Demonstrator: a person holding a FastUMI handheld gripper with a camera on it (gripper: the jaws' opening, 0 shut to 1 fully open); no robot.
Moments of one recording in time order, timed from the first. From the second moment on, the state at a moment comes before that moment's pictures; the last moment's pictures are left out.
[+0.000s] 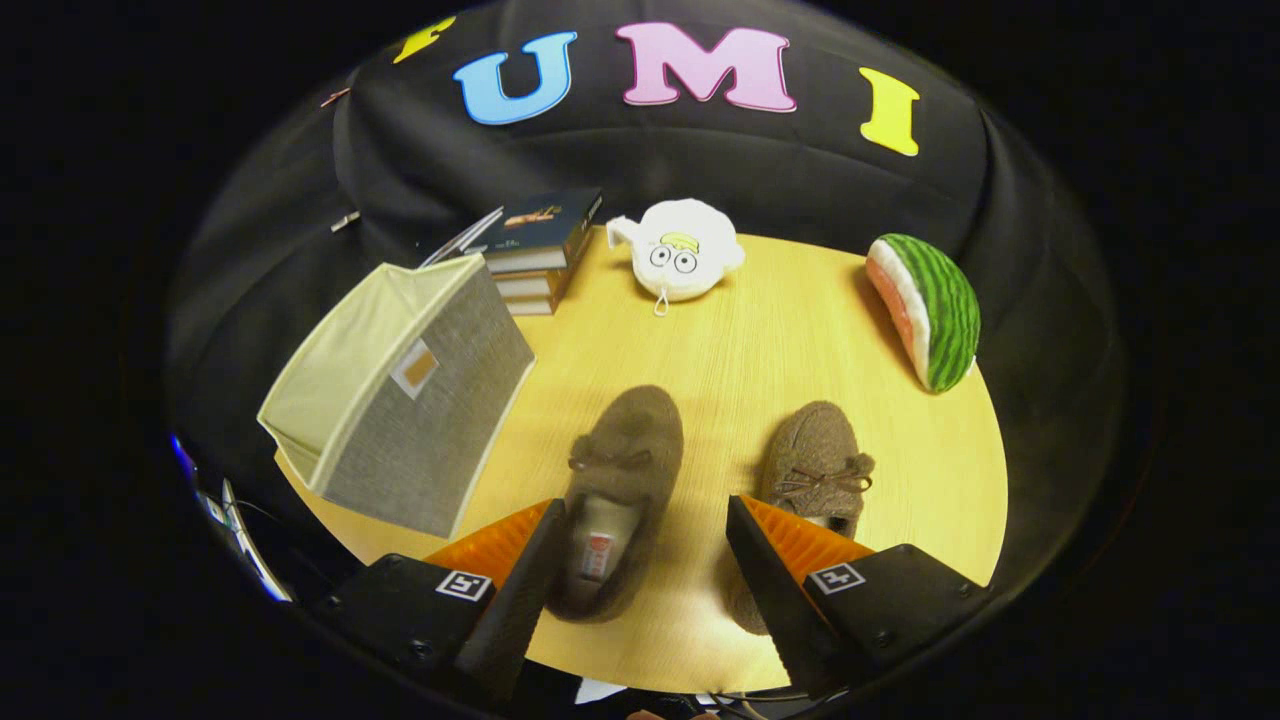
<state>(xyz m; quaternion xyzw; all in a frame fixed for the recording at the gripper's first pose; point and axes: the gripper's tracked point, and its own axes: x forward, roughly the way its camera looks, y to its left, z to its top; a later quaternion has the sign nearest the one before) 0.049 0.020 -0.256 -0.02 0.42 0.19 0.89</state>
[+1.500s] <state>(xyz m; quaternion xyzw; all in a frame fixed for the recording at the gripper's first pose) 0.082 0.040 -0.300 0.09 0.52 0.14 0.84</state>
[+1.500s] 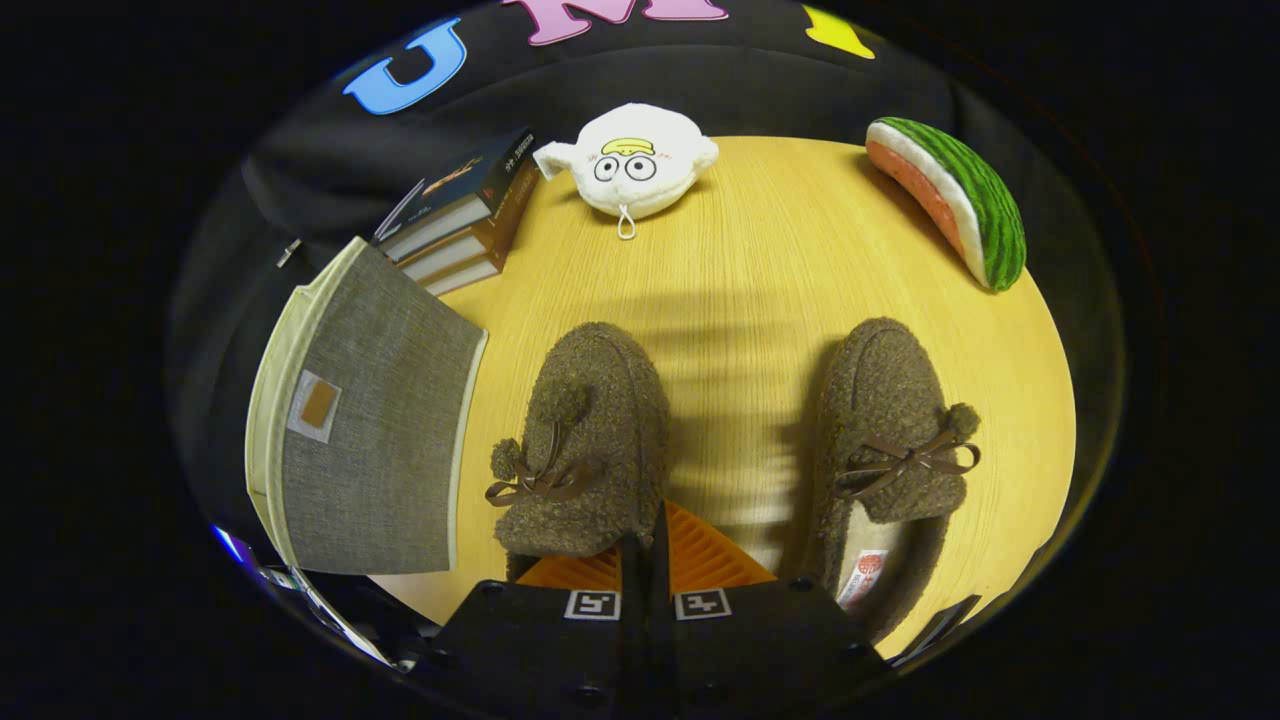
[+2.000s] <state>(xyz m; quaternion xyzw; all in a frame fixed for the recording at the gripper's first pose) 0.067 0.059 -0.185 0.15 0.49 0.10 0.86</state>
